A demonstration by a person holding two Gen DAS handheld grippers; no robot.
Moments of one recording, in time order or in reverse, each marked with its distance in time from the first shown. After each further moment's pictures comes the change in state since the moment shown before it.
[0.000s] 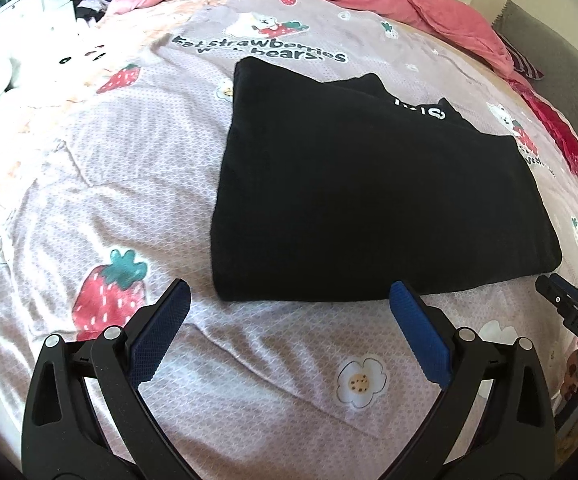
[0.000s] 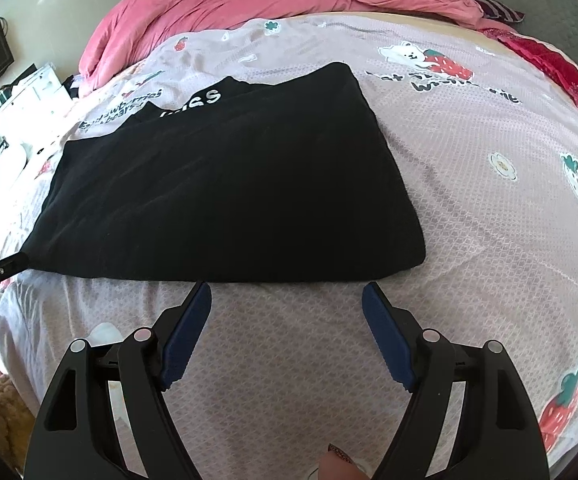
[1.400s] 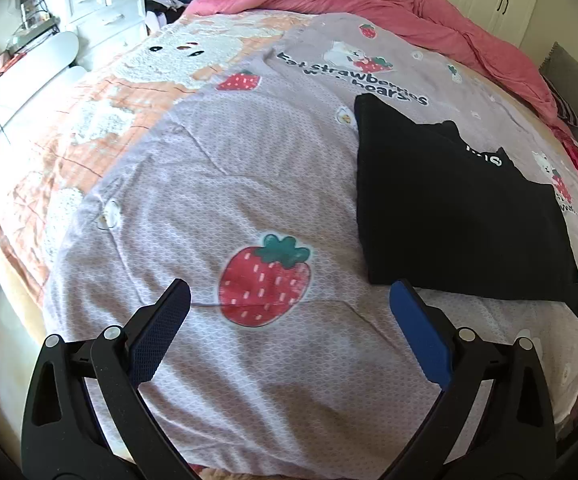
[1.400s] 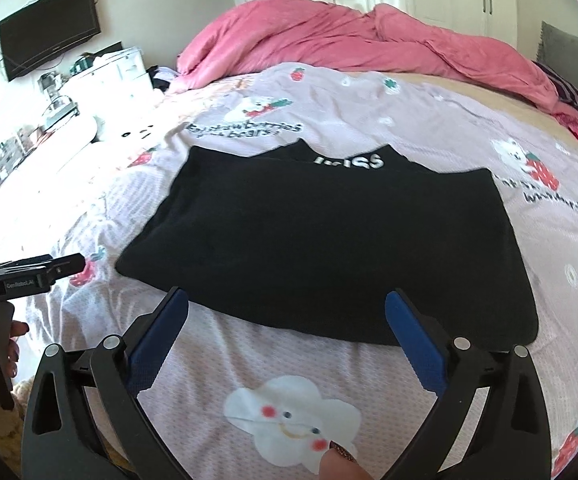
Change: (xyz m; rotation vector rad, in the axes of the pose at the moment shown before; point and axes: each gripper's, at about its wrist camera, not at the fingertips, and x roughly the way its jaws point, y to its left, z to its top) left arm -0.047 0.073 -0.017 -0.142 -0.075 0.138; right arm -0.031 0.138 0.022 -0.243 -0.135 0.163
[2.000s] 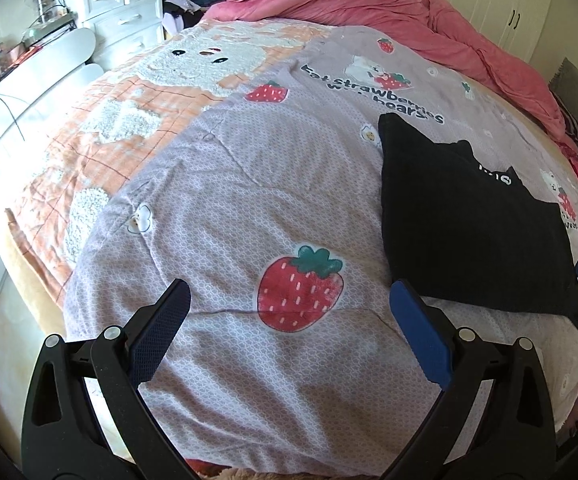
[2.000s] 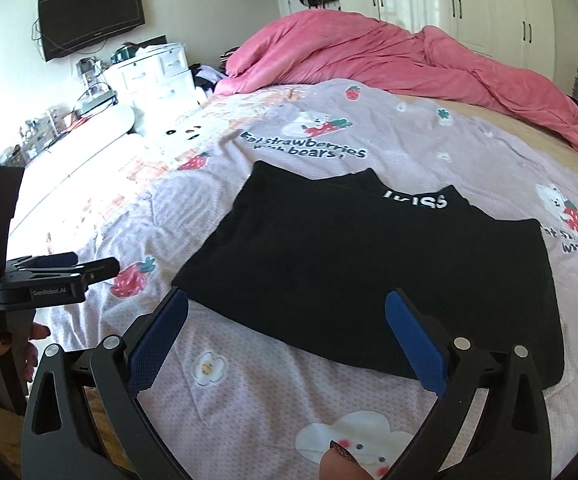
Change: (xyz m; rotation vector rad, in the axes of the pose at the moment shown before) left arm -0.010 0.021 0.006 -0.040 -0.026 0.016; right arm 0.006 0.056 0.021 -0.106 -0.020 0.084
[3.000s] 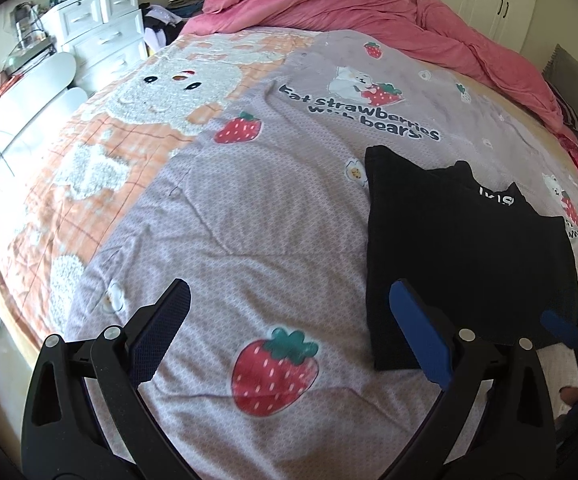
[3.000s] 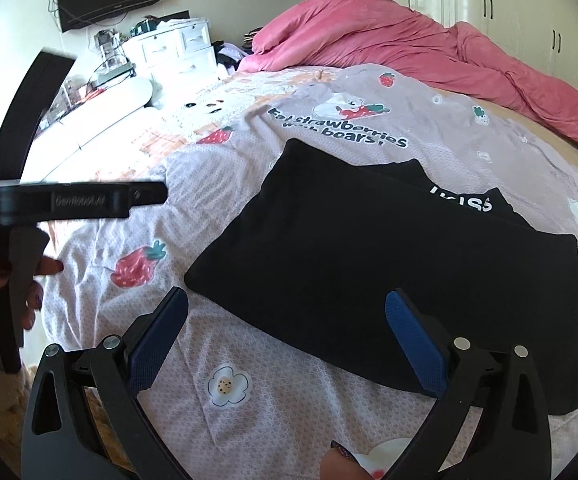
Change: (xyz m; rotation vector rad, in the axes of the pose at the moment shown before) left arm 0.026 -0.027 0.055 0.071 -0.006 0.001; right arm 0.044 0.024 -0.001 -0.082 0.061 0.039
